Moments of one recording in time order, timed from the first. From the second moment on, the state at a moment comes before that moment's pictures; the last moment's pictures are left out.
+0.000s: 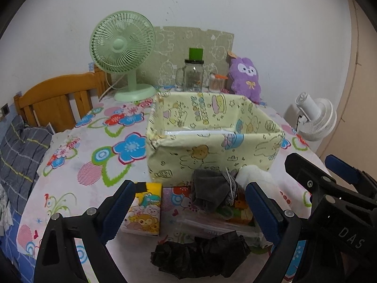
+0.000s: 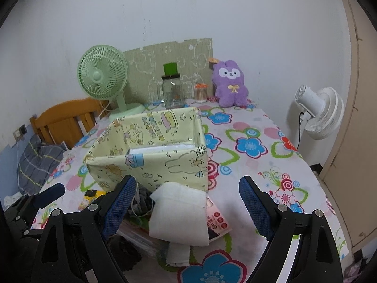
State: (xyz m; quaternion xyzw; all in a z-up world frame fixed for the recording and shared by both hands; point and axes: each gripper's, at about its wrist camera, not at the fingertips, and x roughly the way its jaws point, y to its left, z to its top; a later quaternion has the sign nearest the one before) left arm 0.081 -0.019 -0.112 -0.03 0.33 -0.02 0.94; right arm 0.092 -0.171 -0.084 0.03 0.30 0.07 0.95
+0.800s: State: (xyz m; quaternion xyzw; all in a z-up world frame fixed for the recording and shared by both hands) left arm 0.117 -0.040 -0.146 -0.01 0.39 -0.03 0.92; right arm 0.123 -0.172 -0.121 0.03 0.36 0.08 0.93
